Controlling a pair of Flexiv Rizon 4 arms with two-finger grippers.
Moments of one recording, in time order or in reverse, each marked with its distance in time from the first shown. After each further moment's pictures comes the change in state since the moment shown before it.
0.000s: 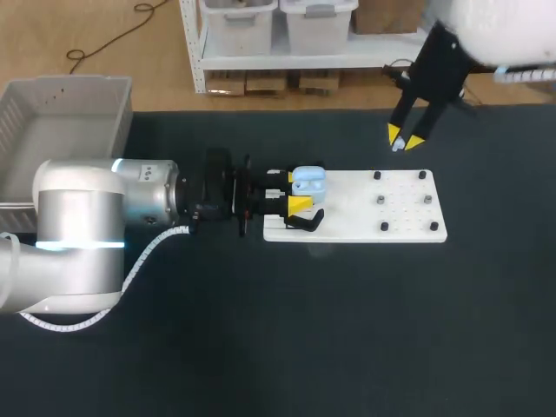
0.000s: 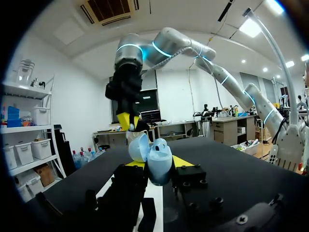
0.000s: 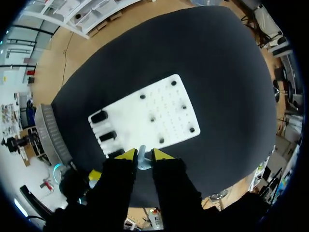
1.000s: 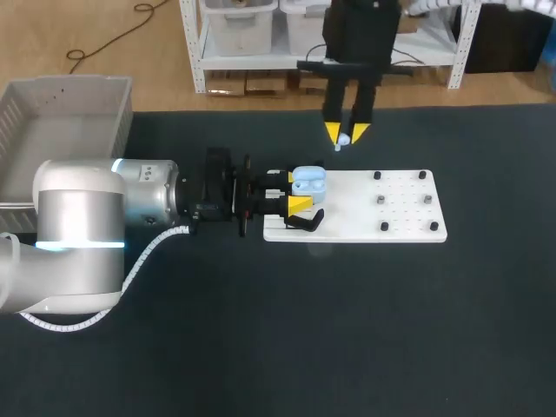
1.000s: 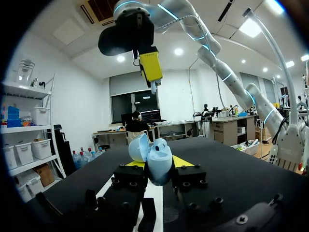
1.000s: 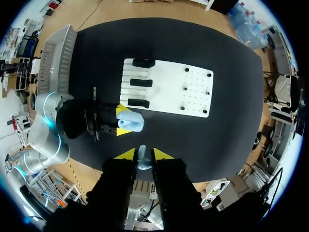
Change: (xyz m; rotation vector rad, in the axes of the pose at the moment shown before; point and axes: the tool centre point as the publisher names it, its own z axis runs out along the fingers) left arm 0.000 0.000 0.000 0.000 0.000 0.000; right arm 0.105 0.069 -0.036 0.187 0.135 -0.467
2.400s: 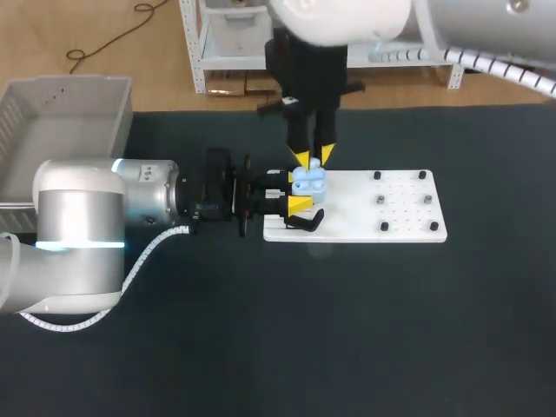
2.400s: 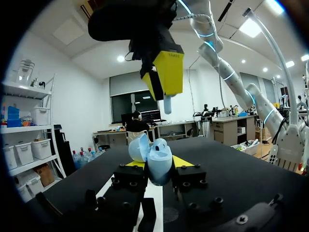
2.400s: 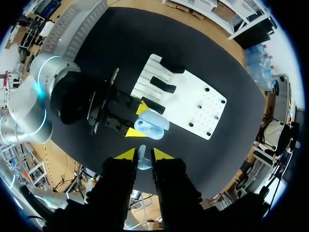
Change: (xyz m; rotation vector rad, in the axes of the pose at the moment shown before) left arm 0.000 0.000 0.000 0.000 0.000 0.000; right arm 0.003 0.031 0.041 0.149 -0.028 -0.321
